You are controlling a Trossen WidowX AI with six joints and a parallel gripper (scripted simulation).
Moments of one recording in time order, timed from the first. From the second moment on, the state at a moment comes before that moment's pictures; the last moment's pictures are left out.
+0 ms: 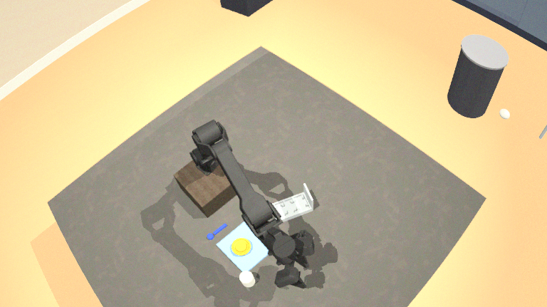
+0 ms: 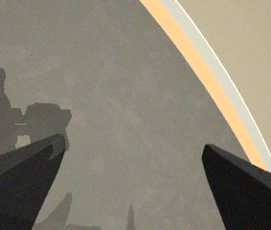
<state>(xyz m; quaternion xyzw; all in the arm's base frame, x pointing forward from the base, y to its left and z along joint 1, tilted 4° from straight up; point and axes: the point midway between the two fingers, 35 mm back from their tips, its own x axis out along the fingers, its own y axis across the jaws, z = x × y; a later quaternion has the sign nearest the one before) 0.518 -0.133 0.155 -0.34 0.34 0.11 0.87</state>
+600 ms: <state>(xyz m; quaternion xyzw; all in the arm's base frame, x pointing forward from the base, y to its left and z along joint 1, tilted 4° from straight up) 0.389 -0.157 0.146 -0.12 0.54 0.03 0.83</state>
